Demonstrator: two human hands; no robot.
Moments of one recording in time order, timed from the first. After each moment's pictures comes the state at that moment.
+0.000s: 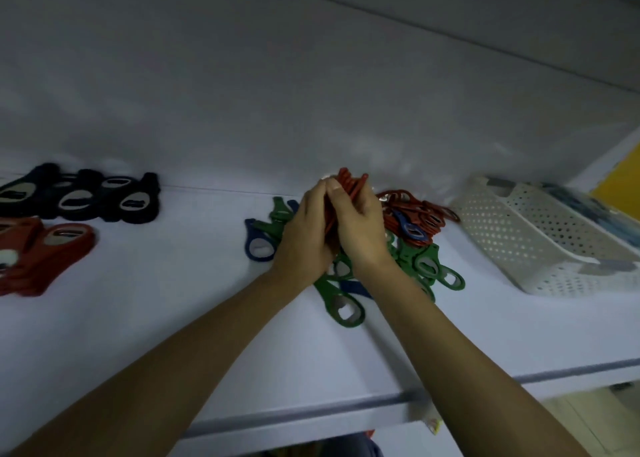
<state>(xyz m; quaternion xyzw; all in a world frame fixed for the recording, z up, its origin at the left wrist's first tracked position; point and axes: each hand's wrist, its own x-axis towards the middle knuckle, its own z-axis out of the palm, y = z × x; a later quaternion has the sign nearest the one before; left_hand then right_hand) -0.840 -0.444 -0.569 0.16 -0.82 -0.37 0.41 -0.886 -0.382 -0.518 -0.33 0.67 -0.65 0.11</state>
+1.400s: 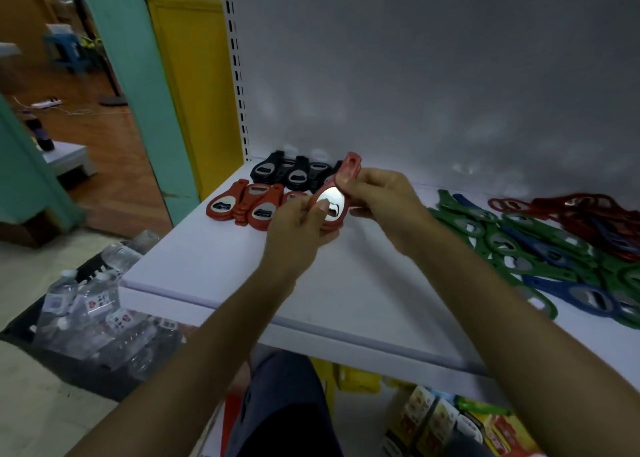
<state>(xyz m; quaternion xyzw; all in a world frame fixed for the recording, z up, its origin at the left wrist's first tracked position) -0.613 -0.501 -0.562 0.35 -0.64 -0.50 0.46 -0.740 -0.467 -0.516 -0.46 0.59 -0.56 0.36</state>
